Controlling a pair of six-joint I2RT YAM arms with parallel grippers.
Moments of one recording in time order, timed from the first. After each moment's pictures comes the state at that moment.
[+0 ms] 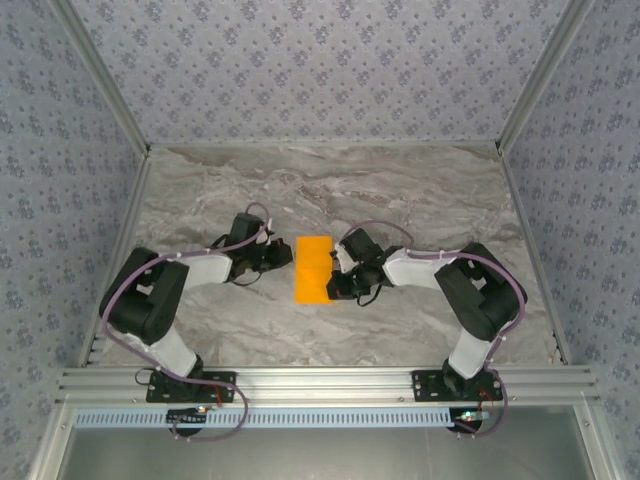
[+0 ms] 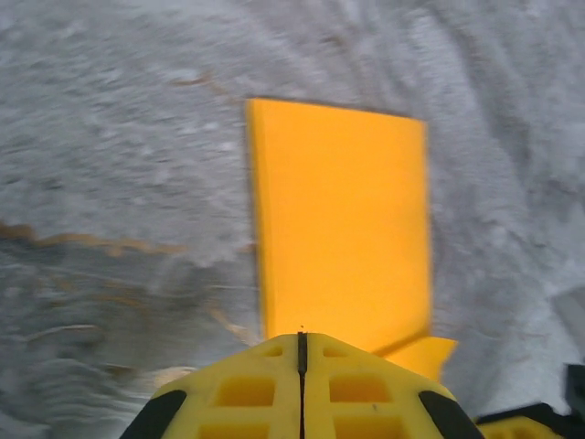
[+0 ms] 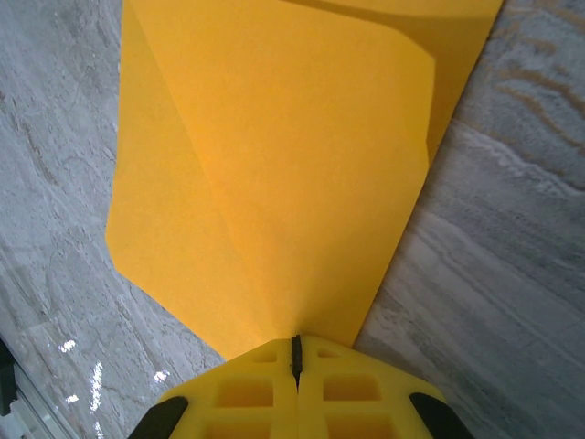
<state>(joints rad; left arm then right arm) -0.46 1.63 0.70 0.14 0.42 -0.67 0.70 1.74 0.84 -0.23 -0.46 0.51</state>
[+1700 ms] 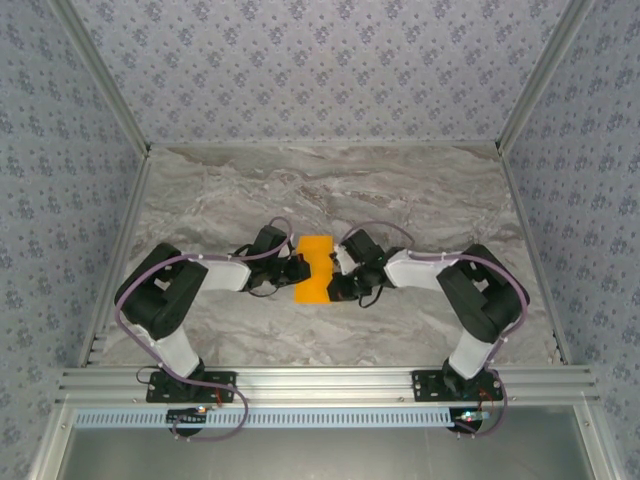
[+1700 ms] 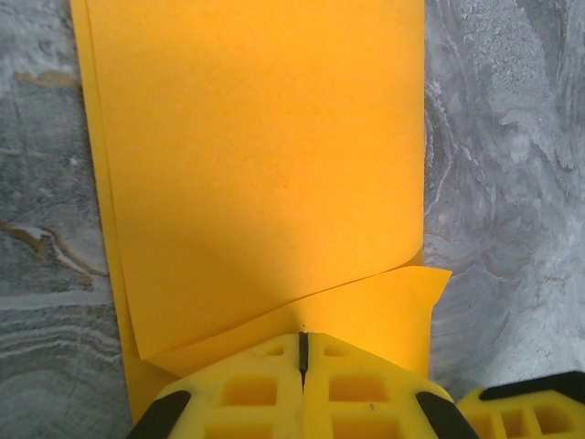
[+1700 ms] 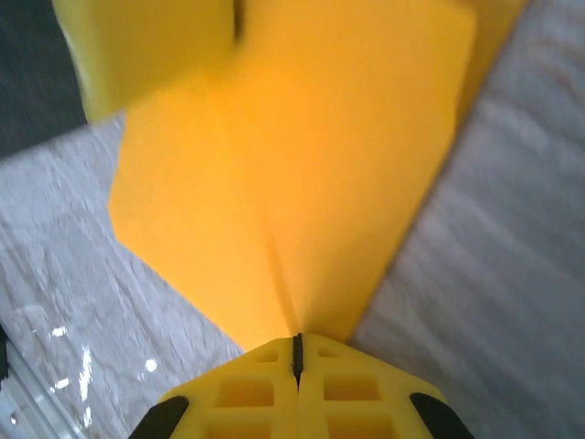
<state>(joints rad) -0.61 1.72 0.70 0.16 0.37 -0.76 0.70 1.70 0.81 -0.23 -0.49 0.46</state>
